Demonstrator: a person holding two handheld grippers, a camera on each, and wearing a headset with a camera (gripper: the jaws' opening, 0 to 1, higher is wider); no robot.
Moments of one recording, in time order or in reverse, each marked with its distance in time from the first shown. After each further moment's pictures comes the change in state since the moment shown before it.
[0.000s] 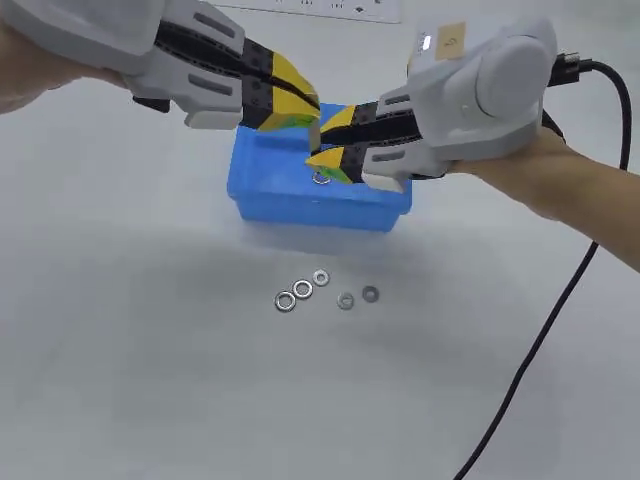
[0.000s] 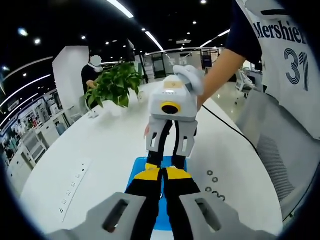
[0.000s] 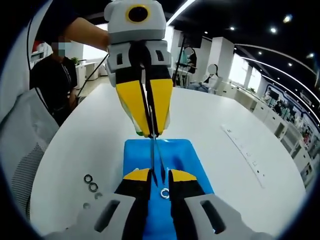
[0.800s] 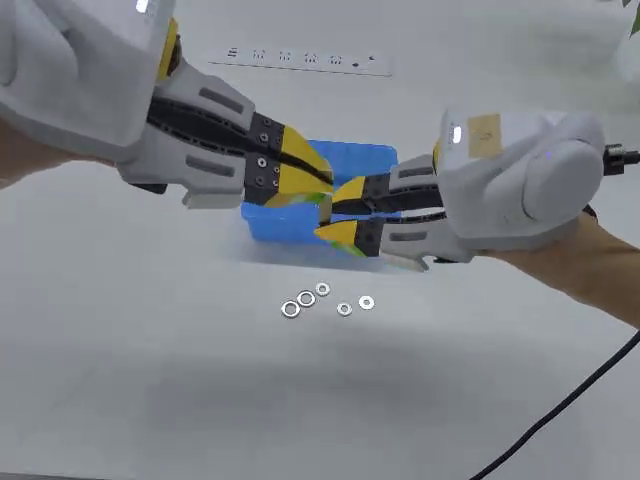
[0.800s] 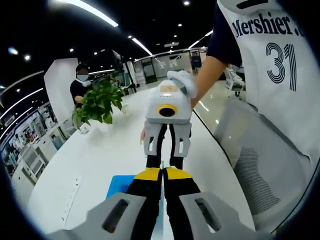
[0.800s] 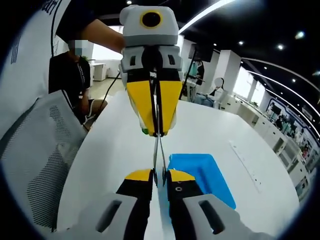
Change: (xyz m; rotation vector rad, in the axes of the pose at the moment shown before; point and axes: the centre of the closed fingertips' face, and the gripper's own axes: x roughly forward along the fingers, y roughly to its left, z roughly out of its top) left arm -0.015 -0.090 0.052 0.084 -0.028 -0.047; right arm -0.049 0.084 0.027 -0.086 -0.048 0.018
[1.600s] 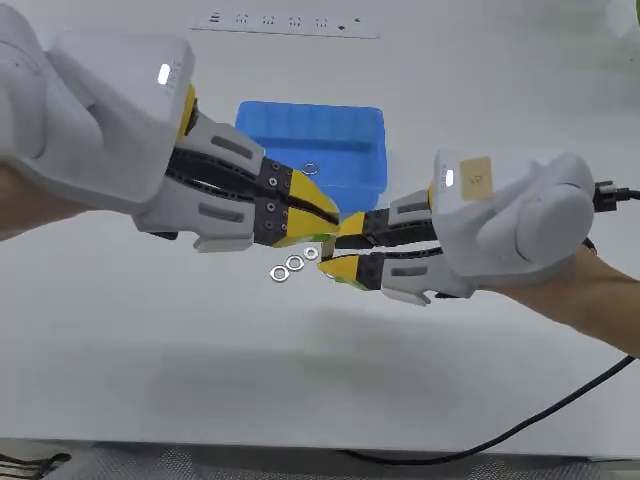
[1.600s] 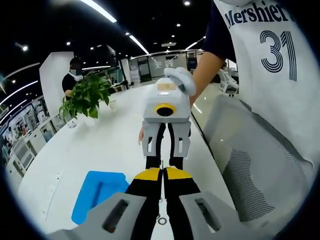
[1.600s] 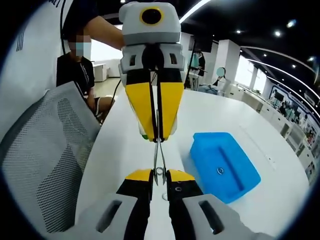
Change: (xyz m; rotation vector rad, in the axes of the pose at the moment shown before) left arm 0.030 -0.038 -0.016 -0.049 -0.003 -0.065; right arm -0.001 0.038 -0.036 0.099 0.033 0.035
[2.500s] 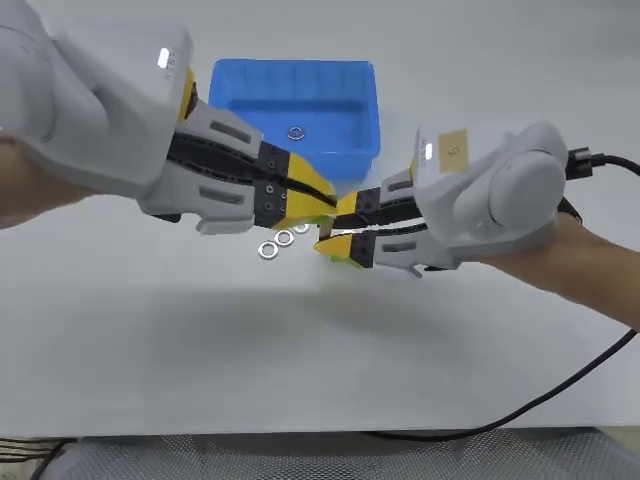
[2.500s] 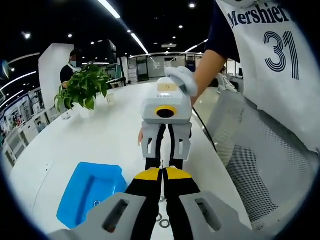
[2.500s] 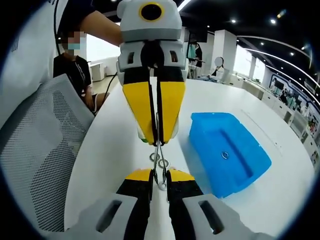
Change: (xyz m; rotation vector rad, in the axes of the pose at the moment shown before) left arm 0.024 0.012 -0.027 -0.067 -0.016 -0.045; right arm 0.016 -0.008 -0.033 0.064 0.048 0.016
